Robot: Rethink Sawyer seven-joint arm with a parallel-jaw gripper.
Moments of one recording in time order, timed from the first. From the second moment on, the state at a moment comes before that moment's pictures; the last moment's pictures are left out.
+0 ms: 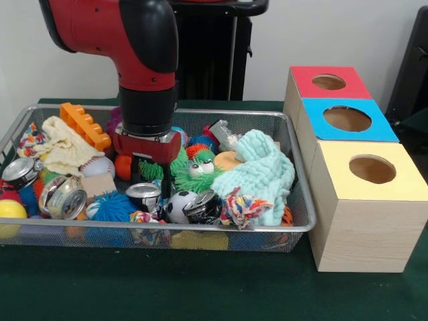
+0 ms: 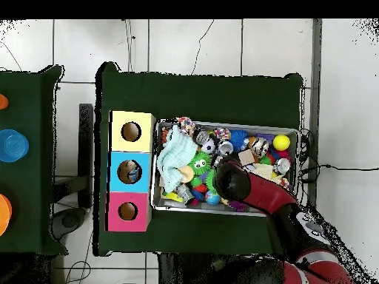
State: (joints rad) arm -0.52 -0.42 0.07 1.72 -0.09 0.08 1.72
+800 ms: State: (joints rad) arm -0.41 -0.40 0.02 1.71 0.08 0.08 1.72
